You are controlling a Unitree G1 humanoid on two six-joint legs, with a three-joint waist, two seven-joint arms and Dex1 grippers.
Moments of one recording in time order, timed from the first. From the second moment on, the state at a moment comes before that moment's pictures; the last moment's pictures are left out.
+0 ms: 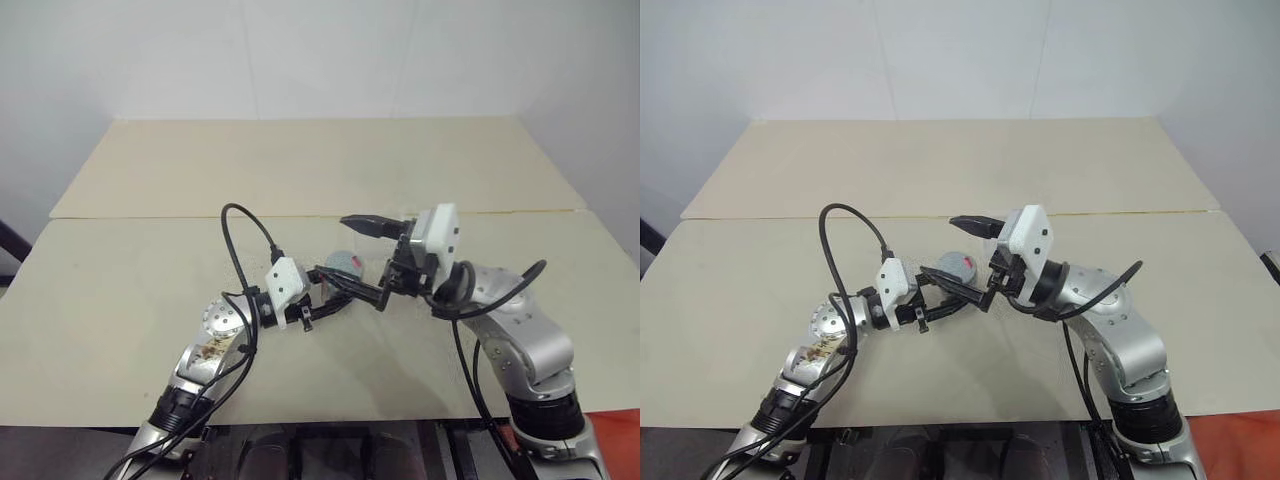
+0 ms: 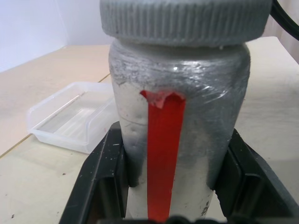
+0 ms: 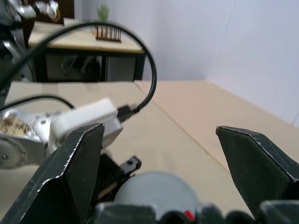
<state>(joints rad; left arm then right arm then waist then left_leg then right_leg) -0.33 0.32 -0.21 -0.06 -0.24 0.04 -0.86 -0.40 -0.44 0.11 -0.52 0.45 0.45 0.72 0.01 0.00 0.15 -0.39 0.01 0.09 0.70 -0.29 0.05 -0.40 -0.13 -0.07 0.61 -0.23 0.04</state>
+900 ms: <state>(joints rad) -0.34 0.31 -0.21 -0.05 -0.24 0.03 -0.85 -0.33 -0.44 0.12 -0.46 0.38 0.41 0.68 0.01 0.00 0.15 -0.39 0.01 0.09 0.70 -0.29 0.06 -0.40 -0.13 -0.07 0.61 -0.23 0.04</state>
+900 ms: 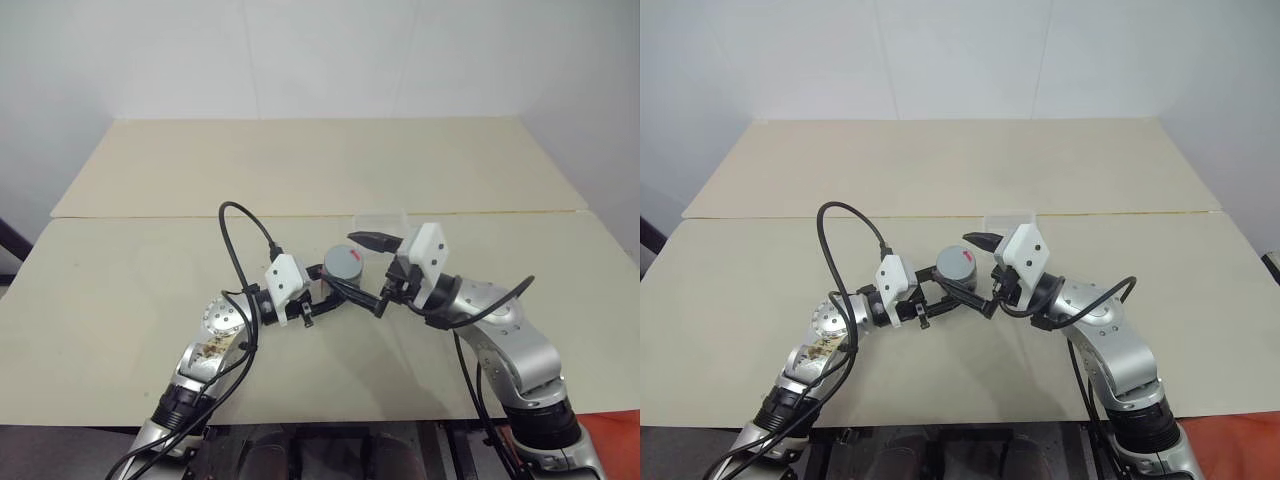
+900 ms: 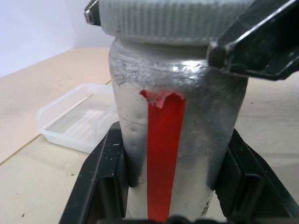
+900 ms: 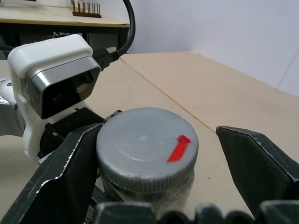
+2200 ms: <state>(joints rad) -0.35 0.33 -0.19 -0.02 -0.23 0.02 -0.87 -0.25 -0.52 0.04 -0.52 0.45 0.38 0.75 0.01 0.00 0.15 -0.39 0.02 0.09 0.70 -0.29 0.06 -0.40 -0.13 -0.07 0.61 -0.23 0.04</state>
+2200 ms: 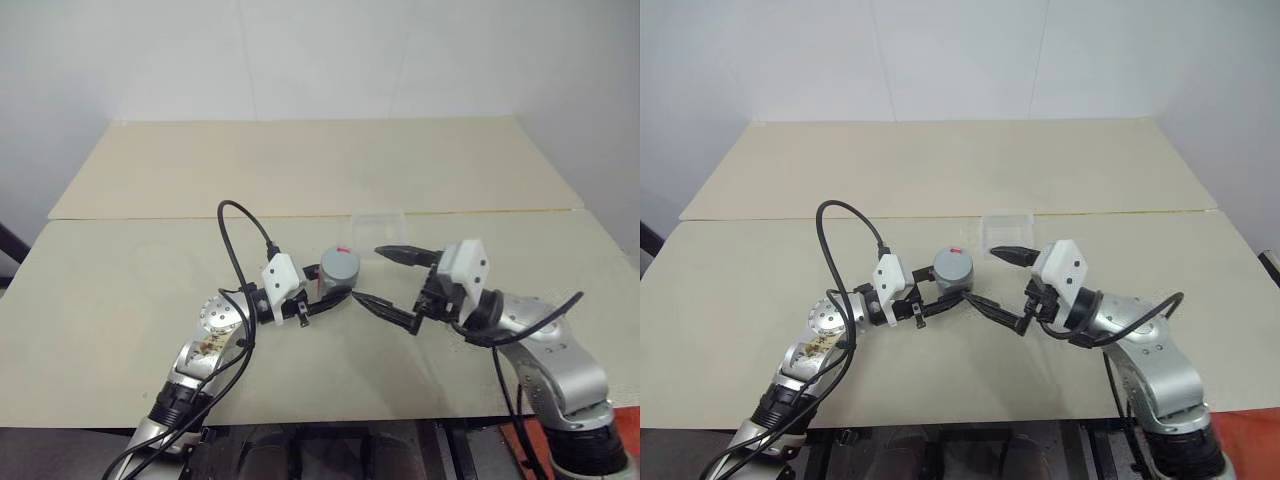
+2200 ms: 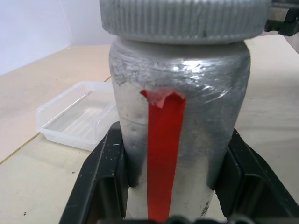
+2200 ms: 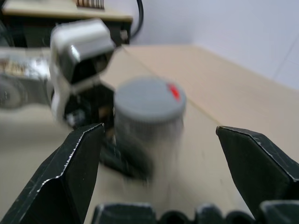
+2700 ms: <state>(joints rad) -0.35 0.33 -0.19 -0.02 -0.23 0.02 -0.87 -0.36 -0.44 0.12 -0.42 0.39 0.37 0.71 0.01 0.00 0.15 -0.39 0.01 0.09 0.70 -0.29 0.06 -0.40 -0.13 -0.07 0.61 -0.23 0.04</state>
